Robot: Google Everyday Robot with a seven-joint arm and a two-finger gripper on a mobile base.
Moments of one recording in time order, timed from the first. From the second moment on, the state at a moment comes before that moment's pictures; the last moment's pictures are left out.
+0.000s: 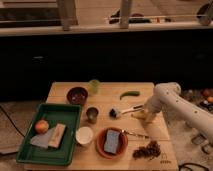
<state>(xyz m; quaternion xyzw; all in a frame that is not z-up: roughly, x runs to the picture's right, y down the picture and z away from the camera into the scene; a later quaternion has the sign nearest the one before) 0.274 0.168 0.888 -0.30 -0.09 0.02 0.95</state>
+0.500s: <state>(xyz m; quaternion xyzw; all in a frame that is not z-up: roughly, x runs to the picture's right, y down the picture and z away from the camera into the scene) 0.277 0.165 0.885 -0.30 -0.09 0.01 0.95</state>
